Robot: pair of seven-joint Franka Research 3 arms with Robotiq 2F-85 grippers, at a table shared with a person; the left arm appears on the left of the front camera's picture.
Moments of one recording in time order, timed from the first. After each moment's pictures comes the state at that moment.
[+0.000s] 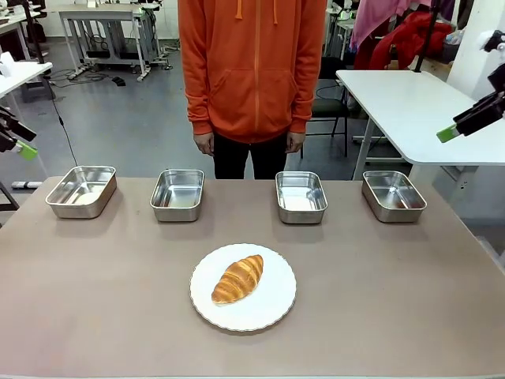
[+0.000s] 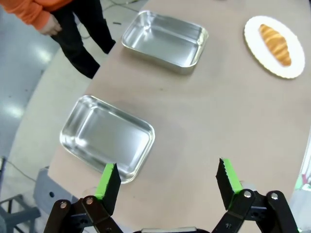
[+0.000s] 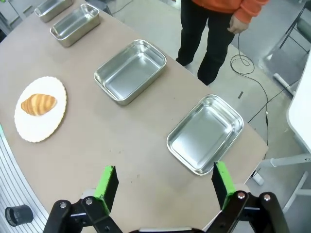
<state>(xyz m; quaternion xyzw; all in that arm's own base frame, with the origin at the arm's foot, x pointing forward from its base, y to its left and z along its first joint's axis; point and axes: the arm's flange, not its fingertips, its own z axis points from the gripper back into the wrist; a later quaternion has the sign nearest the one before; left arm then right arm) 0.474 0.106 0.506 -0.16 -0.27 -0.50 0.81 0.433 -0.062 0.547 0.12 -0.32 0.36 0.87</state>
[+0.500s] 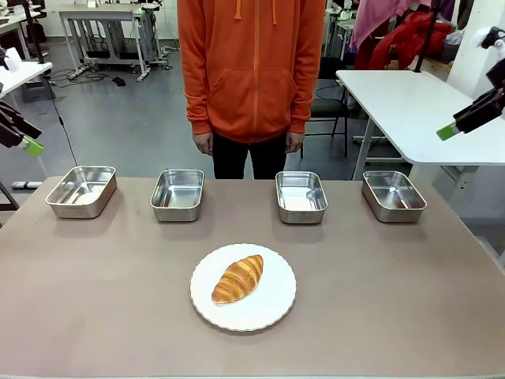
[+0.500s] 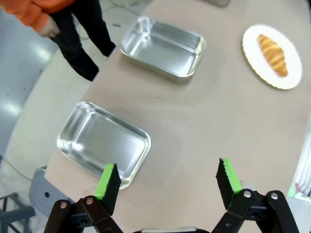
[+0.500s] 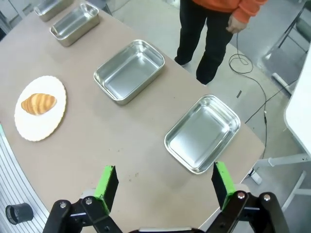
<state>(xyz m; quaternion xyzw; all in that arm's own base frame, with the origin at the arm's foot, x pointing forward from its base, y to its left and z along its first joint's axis) 0.475 0.100 0.514 -0.16 -0.28 -0.48 0.81 0.436 -0.068 0.560 0.12 -0.32 0.36 0.87</state>
